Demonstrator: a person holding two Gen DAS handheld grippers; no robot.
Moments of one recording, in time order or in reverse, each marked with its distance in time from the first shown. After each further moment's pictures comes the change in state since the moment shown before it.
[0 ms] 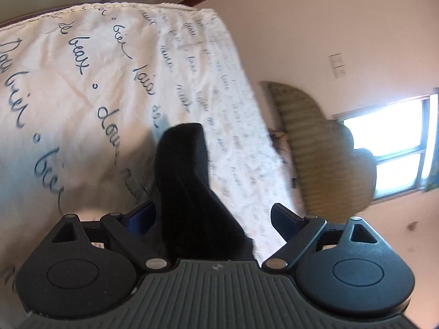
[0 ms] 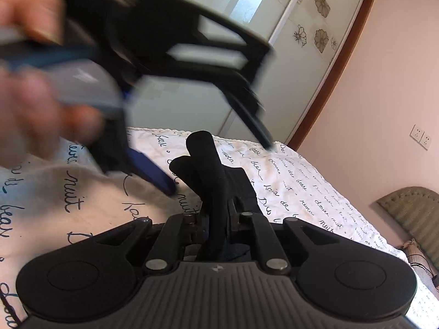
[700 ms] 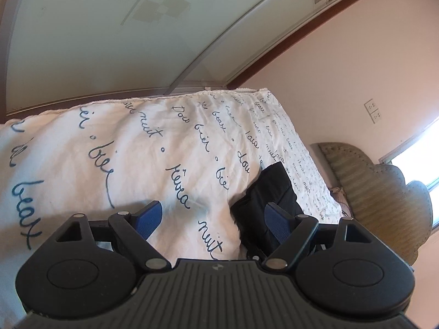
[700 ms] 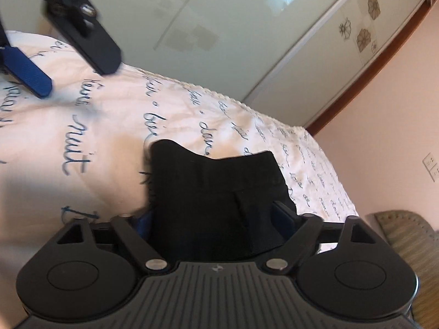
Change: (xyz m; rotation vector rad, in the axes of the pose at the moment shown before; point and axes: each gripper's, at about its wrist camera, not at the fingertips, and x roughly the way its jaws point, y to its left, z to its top) left arm -0.145 0.050 -0.082 0.080 -0.378 0.243; right arm 0.043 0.042 -0.006 -0.227 0.155 0.075
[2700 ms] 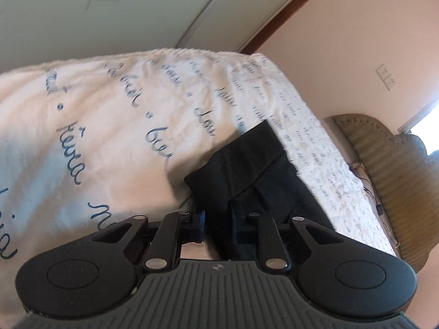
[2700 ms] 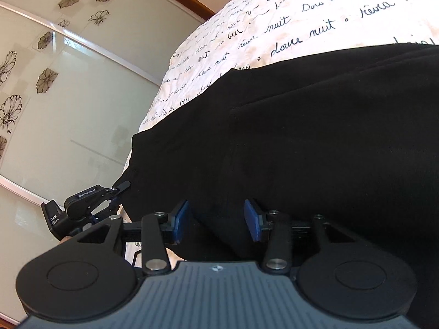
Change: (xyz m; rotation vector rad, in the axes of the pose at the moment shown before) left arm 0.092 -0.059 -0.040 0.079 0.063 0.104; right arm -0.134 -0.178 -0.301 1.531 0.036 0.481
